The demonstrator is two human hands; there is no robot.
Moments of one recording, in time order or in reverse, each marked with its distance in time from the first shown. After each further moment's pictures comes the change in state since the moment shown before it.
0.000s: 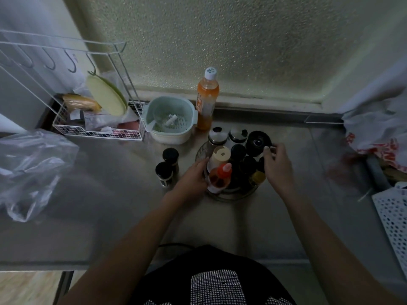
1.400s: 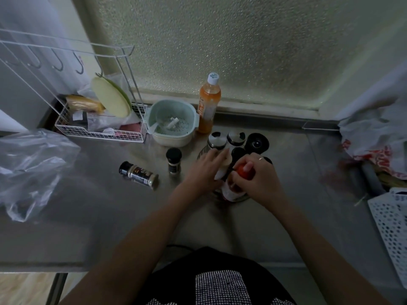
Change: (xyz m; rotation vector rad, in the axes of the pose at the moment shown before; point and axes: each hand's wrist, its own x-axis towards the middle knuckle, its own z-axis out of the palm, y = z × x) left_hand 0.022 0.013 0.002 0.507 0.050 0.245; right_hand -0.054 -0.041 -0.002 -0.133 -0.229 -0.485
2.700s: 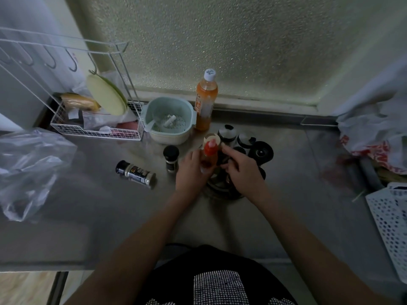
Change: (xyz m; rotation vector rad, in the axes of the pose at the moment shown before) left_hand -0.015 -0.008 0.017 -0.386 0.331 -0.377; right_hand 0.017 0.004 0.031 0.154 -0.064 0.039
